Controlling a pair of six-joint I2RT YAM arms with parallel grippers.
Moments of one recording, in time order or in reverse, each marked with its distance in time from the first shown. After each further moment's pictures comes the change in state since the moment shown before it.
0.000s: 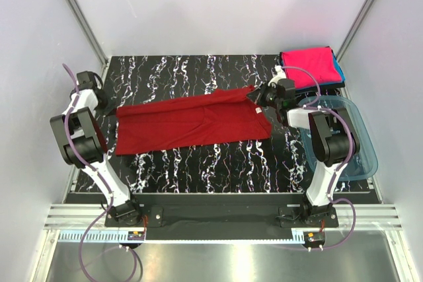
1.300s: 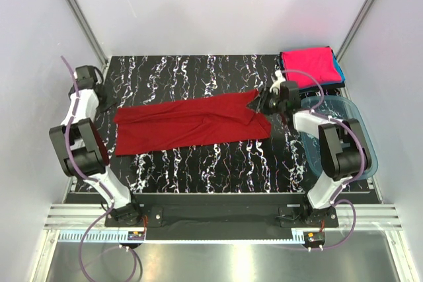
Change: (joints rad) left arm -0.042 -0.154 -0.035 -0.027 -0.093 0.032; right arm 0.000 -0.174 -0.096 -0.275 -0.077 -0.021
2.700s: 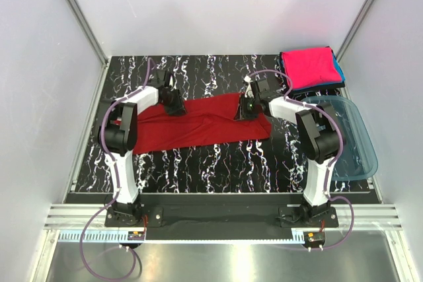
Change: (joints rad) left arm -0.535 0.305 0.076 0.093 0.301 -0.092; right arm 0.177 0.262 0.364 -0.474 0.147 -0.161
